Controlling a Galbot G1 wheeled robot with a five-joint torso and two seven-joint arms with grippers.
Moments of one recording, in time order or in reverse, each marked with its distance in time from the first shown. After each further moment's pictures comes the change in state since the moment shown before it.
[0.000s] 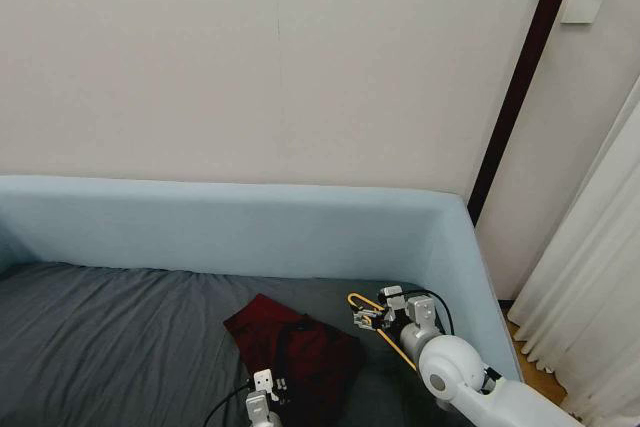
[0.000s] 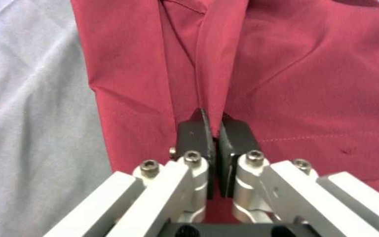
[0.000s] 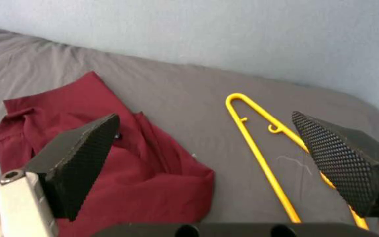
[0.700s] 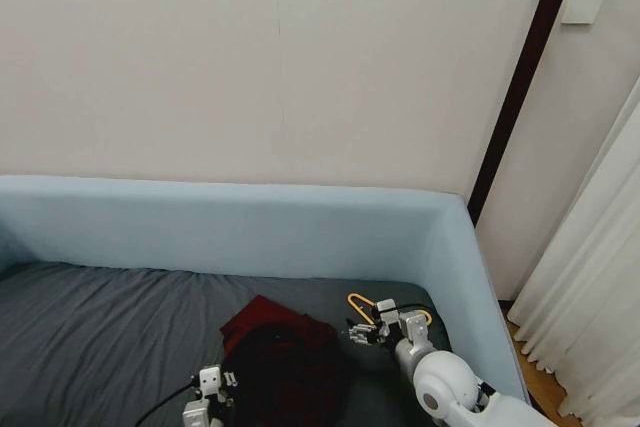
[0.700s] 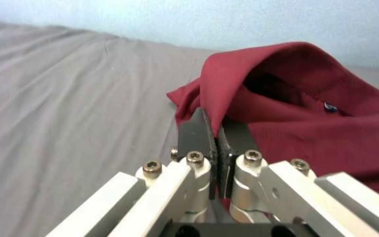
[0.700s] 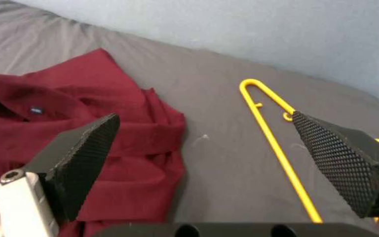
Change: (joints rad) left arm 0.236 0.293 -0.153 -0.324 0.110 -0.068 0.033; right arm -0.076 0.039 -0.019 -0.007 -0.159 0.020 -0.059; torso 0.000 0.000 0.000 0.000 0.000
